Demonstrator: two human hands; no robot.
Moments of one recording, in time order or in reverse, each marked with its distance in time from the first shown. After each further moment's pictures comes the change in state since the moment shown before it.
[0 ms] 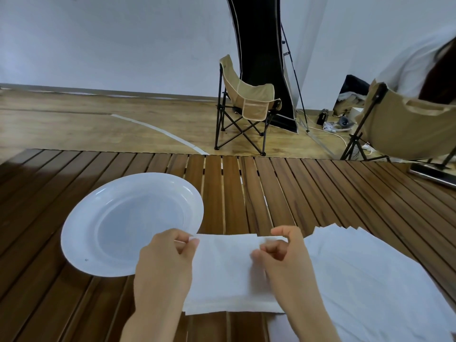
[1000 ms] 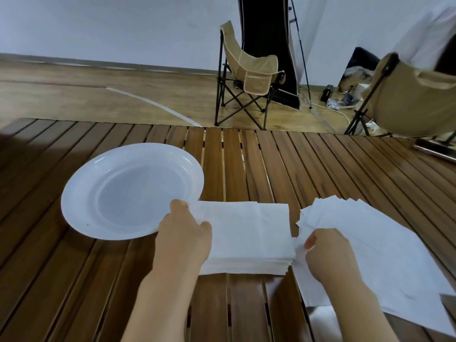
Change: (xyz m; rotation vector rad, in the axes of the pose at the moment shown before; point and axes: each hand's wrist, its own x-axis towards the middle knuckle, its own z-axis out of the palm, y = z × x) left_hand -0.012 0.010 0.012 0.024 -0.184 -0.178; right_hand 0.015 0.045 -0.041 -0.854 0.104 0.221
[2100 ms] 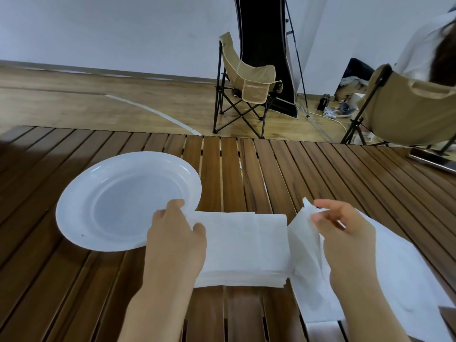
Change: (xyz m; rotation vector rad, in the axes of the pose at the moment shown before) left_hand -0.005 0.009 -0.010 0.058 0.150 0.137; right_hand -0.002 -0.007 -0.034 0.956 0.295 -0.247
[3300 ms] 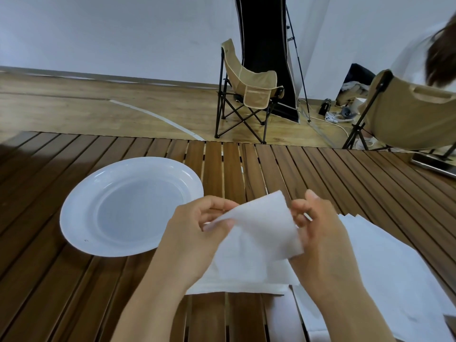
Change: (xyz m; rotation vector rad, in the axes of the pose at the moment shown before) left_hand -0.003 0.012 -0.017 -0.425 -0.337 0.197; right_hand -0.017 -0.039 0.023 0.722 -0.310 0.477
